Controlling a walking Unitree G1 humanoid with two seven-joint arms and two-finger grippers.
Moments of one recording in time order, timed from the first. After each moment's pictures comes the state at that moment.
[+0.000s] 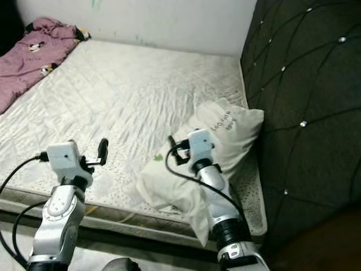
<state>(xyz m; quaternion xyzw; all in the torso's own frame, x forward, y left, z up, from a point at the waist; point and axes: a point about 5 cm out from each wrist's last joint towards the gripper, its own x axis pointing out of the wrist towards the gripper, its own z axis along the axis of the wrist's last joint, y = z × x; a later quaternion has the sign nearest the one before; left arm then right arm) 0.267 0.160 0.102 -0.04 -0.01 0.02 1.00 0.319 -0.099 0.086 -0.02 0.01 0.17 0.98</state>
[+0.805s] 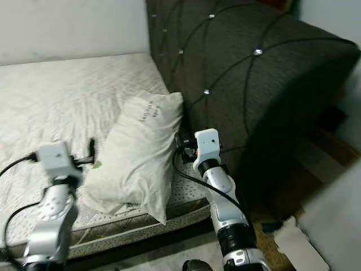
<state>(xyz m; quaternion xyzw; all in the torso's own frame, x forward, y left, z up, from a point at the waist) 0.262 0.190 0.101 0.01 0.00 0.11 0.99 0.313 -0.111 0.094 -0.02 -0.01 0.15 0.99</state>
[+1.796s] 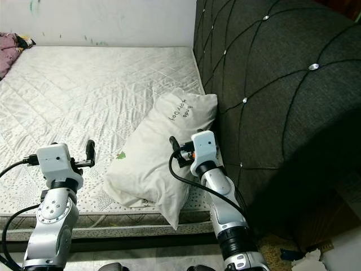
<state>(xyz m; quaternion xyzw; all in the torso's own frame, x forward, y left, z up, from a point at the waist) 0.260 0.183 0.100 0.01 0.00 0.10 0.99 0.308 -0.106 0.092 -0.02 0.00 0.18 0.98</state>
